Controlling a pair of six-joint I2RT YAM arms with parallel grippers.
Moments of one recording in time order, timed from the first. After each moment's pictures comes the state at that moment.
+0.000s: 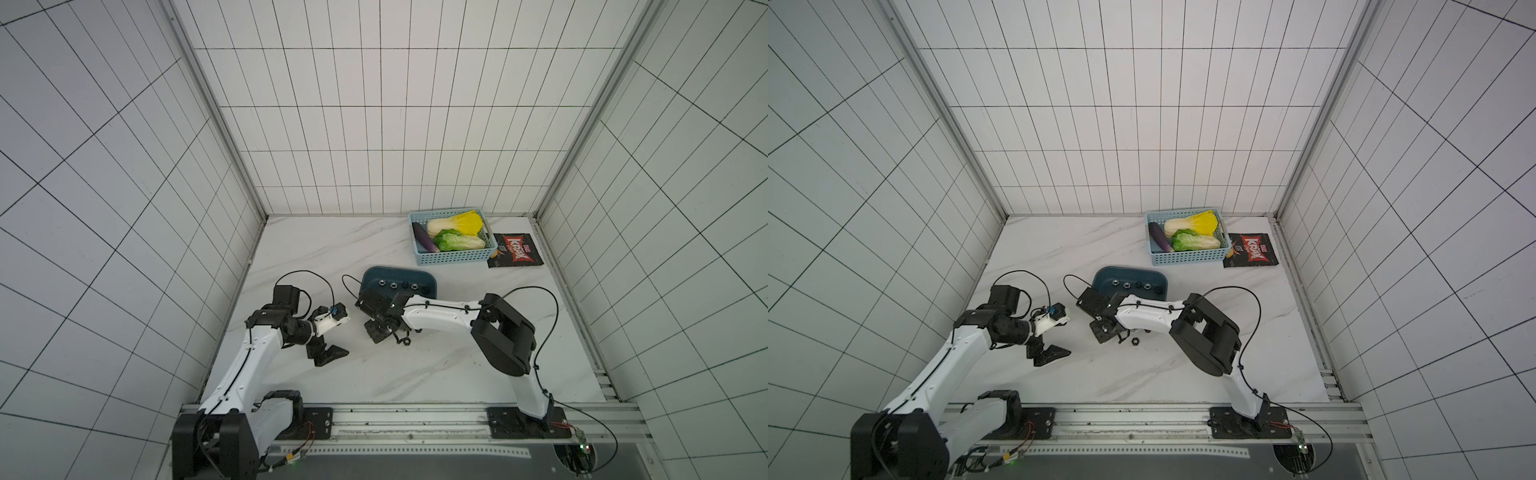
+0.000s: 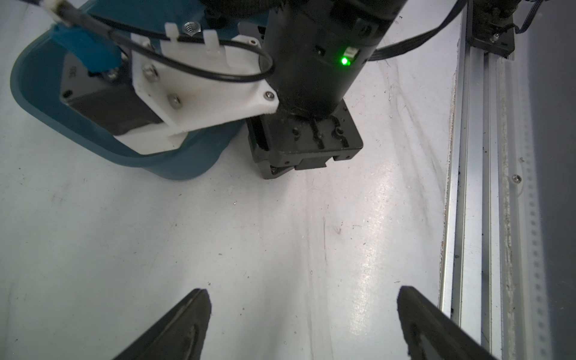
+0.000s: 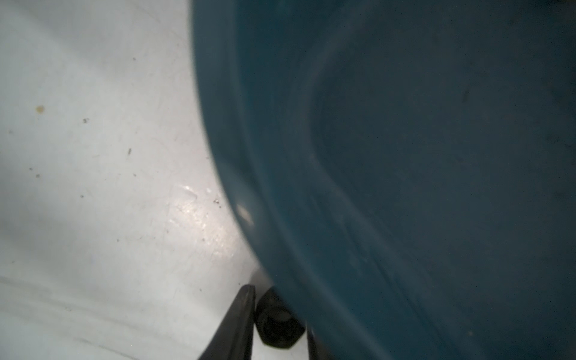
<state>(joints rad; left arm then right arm) 0.01 1.05 0.65 -0.92 0.78 1.11 1.16 2.08 1.47 -0.61 0.10 0.40</state>
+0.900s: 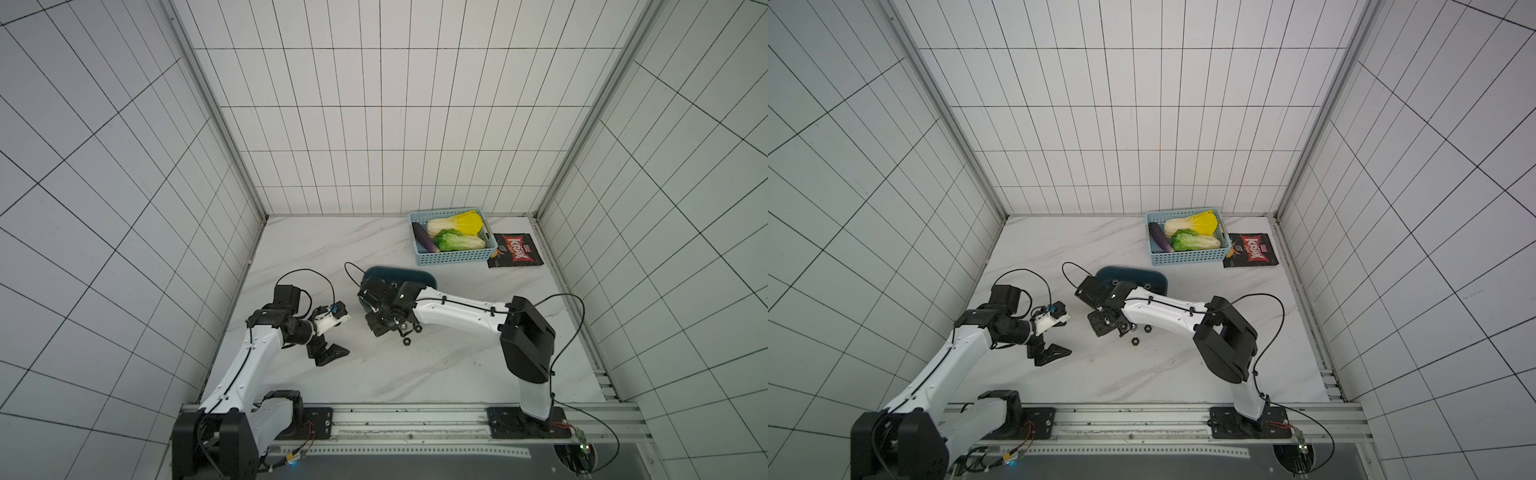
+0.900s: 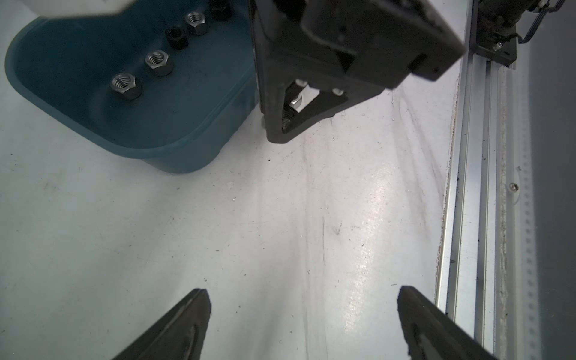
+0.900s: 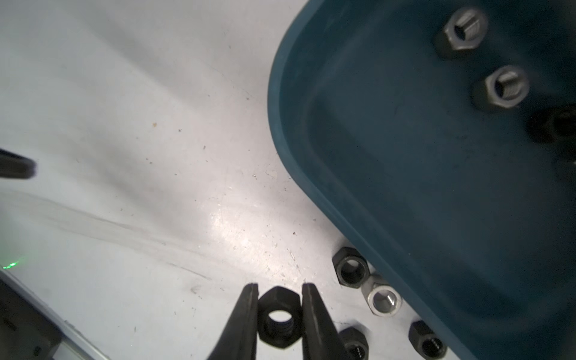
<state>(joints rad) 0.01 1.05 0.65 -0.91 0.78 1.05 1.16 1.93 1.55 -0.76 0.08 0.42</state>
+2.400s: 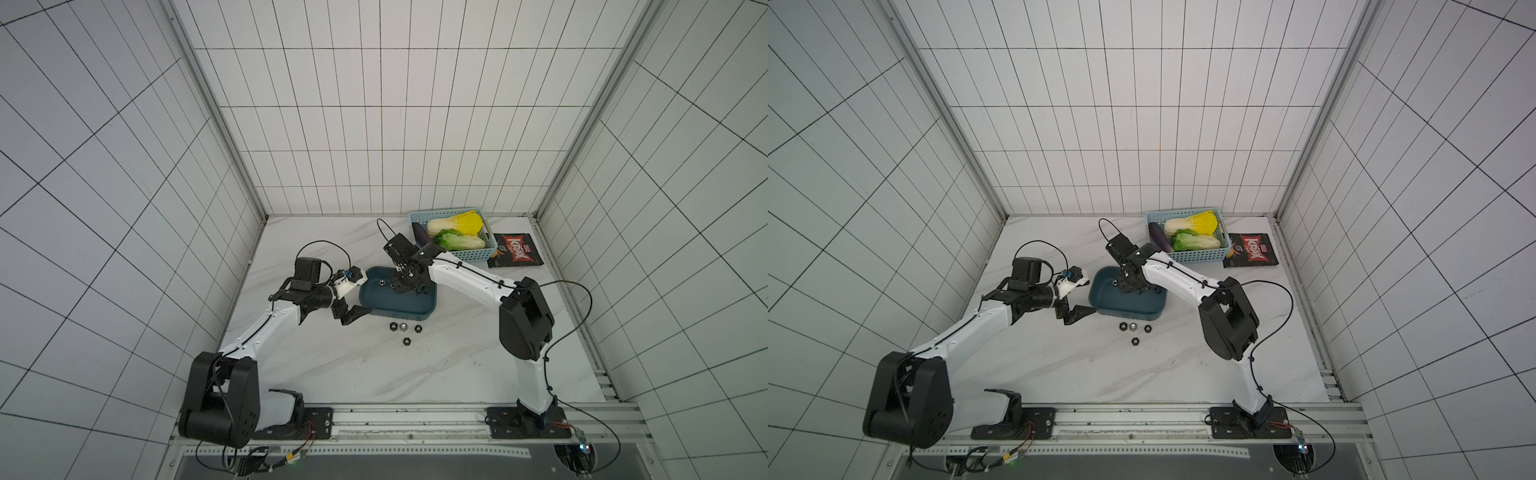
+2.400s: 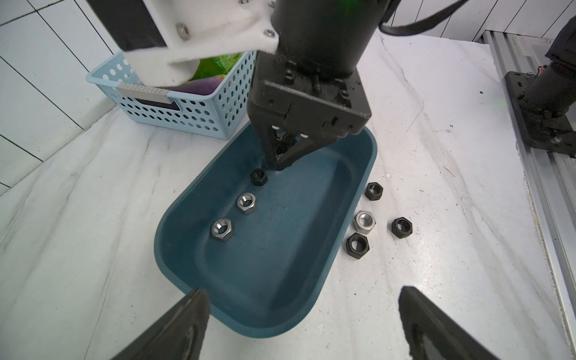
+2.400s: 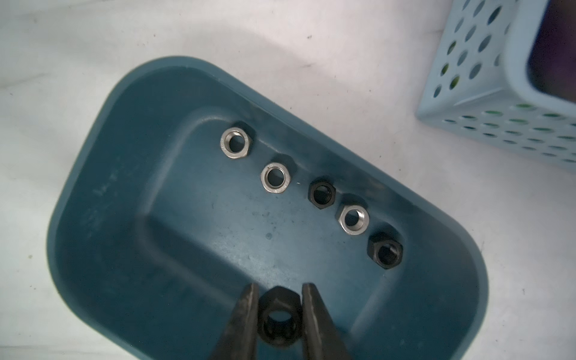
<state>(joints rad) -0.16 1.31 0.75 -0.29 0.85 0.73 0.88 2.04 1.73 -0.87 0.13 0.35</state>
